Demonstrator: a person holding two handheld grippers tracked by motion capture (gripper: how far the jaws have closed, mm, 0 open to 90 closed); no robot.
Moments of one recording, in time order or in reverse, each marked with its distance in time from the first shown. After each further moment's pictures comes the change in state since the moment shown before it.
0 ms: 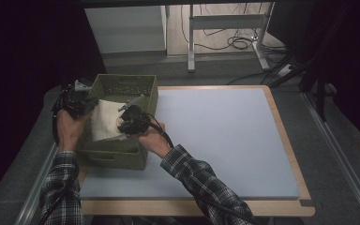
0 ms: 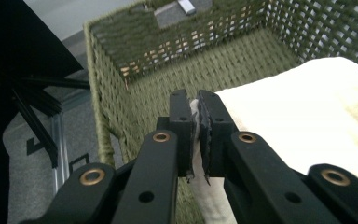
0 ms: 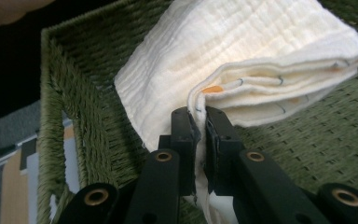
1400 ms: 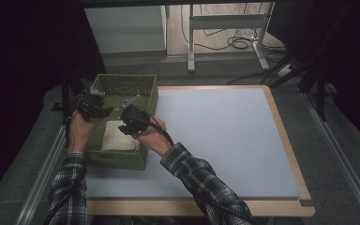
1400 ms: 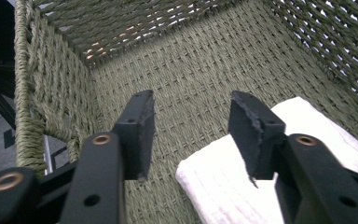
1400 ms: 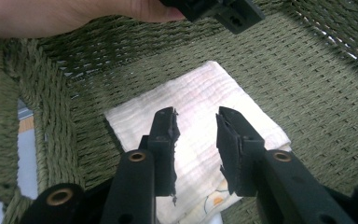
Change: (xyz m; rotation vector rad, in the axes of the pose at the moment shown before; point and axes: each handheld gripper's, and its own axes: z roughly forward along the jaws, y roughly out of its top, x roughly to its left) left arm -0.019 -0.003 0.042 0.070 -0.050 0.011; right arm -0.003 0.002 0.002 0.031 -0.090 -0.073
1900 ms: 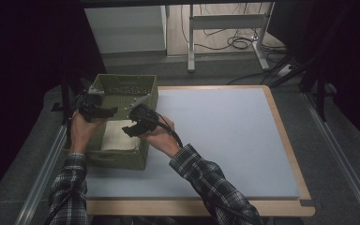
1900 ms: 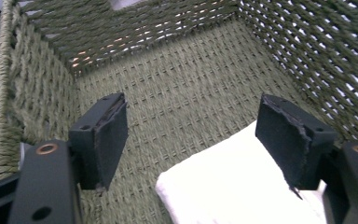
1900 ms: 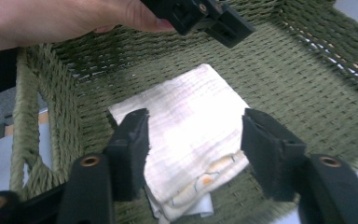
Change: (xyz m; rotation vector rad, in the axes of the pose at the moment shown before) left arm -0.003 0.001 -0.002 -0.060 -0.052 -0.060; right arm -0.008 -0.011 -0.028 -0.051 0.001 -0.003
